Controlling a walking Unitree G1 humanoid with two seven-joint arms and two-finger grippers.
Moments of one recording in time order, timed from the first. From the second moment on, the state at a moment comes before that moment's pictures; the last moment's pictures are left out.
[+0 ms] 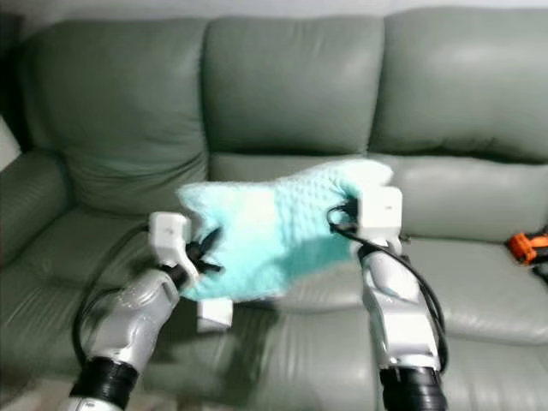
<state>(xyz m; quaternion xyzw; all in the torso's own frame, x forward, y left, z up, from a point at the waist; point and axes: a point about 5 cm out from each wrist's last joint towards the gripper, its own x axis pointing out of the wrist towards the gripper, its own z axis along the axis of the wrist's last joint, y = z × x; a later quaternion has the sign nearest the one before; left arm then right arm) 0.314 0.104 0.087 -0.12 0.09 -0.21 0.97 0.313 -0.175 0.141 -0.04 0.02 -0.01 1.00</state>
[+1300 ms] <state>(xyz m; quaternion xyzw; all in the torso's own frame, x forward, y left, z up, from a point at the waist) 0.295 0.135 0.008 -0.03 0.25 -0.19 0.95 0.288 -0.177 0.075 0.02 0.17 -0.02 0.98</state>
